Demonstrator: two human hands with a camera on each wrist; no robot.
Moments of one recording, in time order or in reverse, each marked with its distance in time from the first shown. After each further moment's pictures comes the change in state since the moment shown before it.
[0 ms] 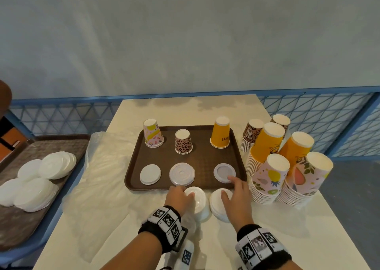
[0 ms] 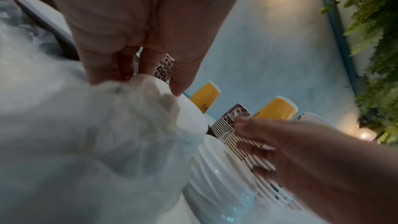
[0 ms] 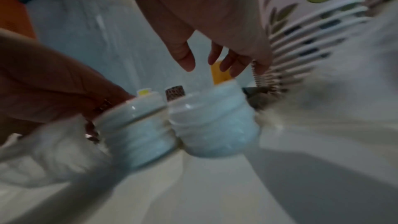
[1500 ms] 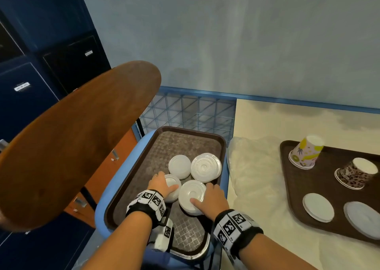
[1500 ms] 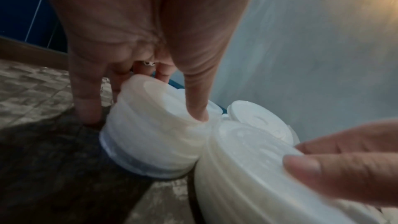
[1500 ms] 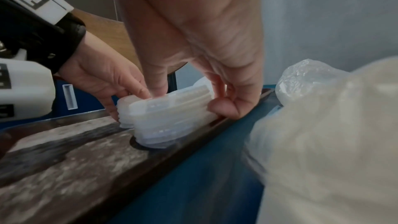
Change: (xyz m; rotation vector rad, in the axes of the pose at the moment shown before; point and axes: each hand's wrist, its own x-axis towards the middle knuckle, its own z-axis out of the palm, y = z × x) left_hand 0.066 -0.394 -0.355 0.138 0.109 -0.397; right_hand -0.096 -0.334 0.396 -0.473 -0.644 -0.242
